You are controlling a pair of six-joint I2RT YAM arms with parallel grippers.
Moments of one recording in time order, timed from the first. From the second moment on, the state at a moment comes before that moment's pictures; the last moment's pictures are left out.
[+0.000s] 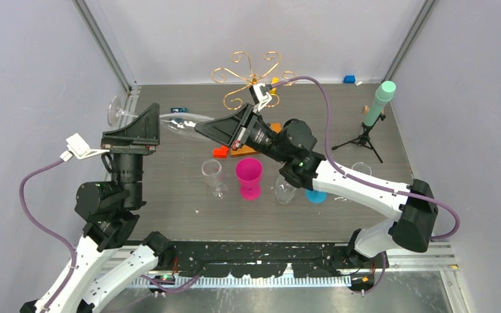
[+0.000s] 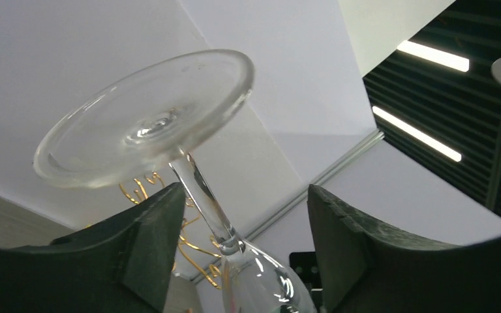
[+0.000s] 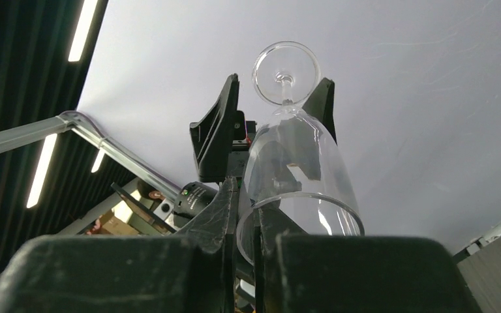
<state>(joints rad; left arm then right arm) -0.64 0.54 0.89 0.24 -0.55 -0.73 1.01 1.44 1.22 0.72 -0.22 1.24</state>
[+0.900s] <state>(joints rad) -0.64 0.11 0.91 -0.30 -0.41 -0.25 1.15 1.80 1.96 -0.44 0.02 0.47</state>
